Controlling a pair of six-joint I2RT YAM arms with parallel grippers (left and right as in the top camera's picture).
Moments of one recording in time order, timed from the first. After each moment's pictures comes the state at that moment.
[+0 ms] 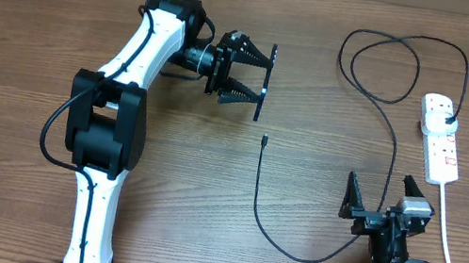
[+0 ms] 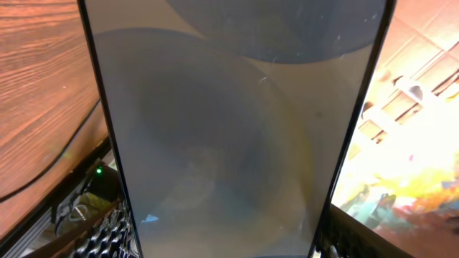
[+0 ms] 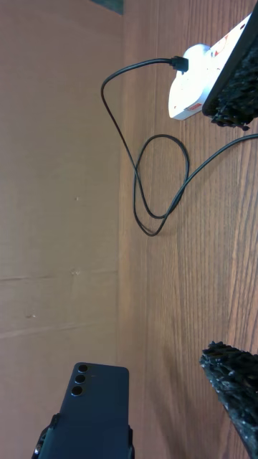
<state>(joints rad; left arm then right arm) -0.20 2.37 2.00 -1.41 1.50 -0.31 0.06 0.01 0.02 -0.03 -0.04 0.02</state>
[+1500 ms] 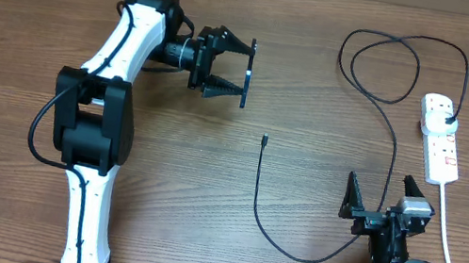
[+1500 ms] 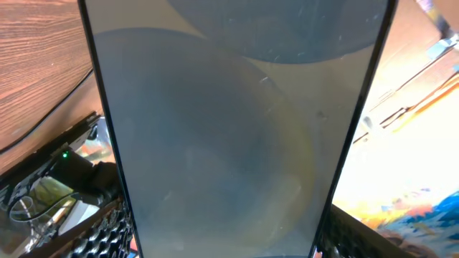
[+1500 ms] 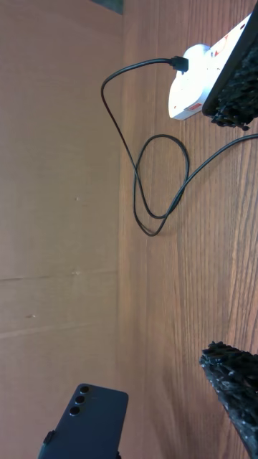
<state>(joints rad) -0.11 2.37 2.01 -1.51 1.53 -0.38 0.06 0.01 0.02 -0.03 -0.04 0.02</state>
